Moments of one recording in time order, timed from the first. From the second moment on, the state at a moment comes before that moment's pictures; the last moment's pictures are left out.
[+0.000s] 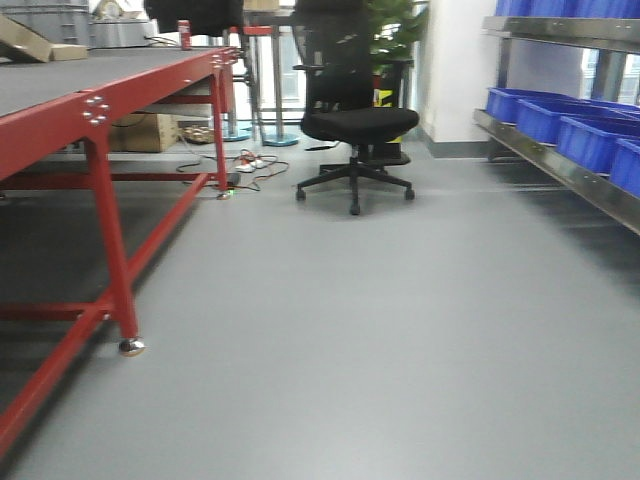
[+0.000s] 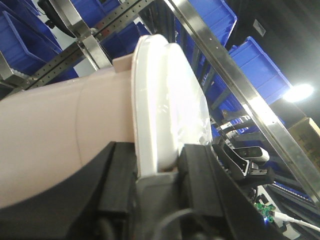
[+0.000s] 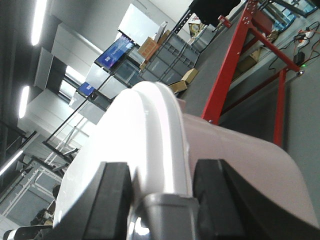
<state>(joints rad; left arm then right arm) -0.07 1.58 -1.48 -1.69 1.06 0.77 -0.19 1.23 -1.14 1.77 0.72 -0.78</state>
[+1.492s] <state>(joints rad) -0.07 1.58 -1.48 -1.69 1.06 0.77 -0.19 1.23 -1.14 1.77 0.72 -0.78</state>
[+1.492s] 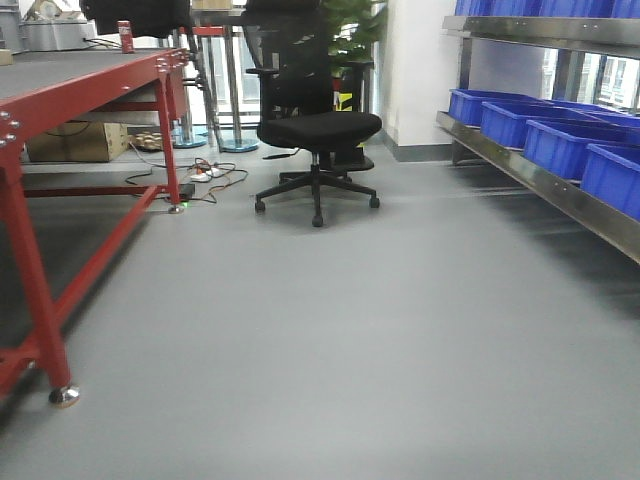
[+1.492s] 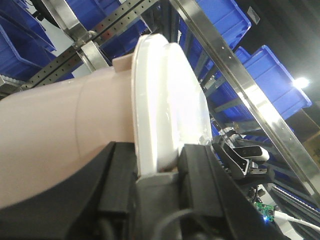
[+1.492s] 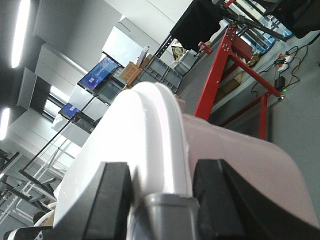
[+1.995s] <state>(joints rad) -0.07 1.58 -1.48 -1.69 1.06 0.77 -0.19 1.23 -1.14 1.77 0.72 -0.78</state>
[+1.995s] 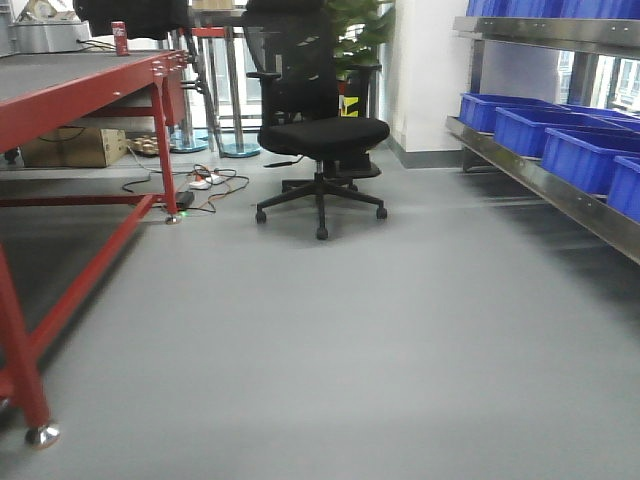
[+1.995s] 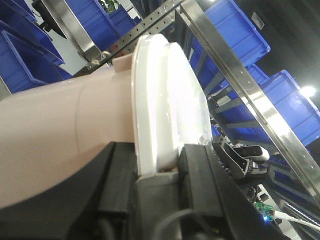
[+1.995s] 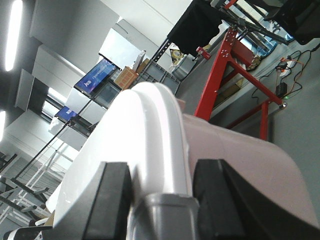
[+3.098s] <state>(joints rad) -0.07 1.58 -1.48 -1.69 1.06 0.77 -0.19 1.23 -1.14 1.77 0.72 -0.78</state>
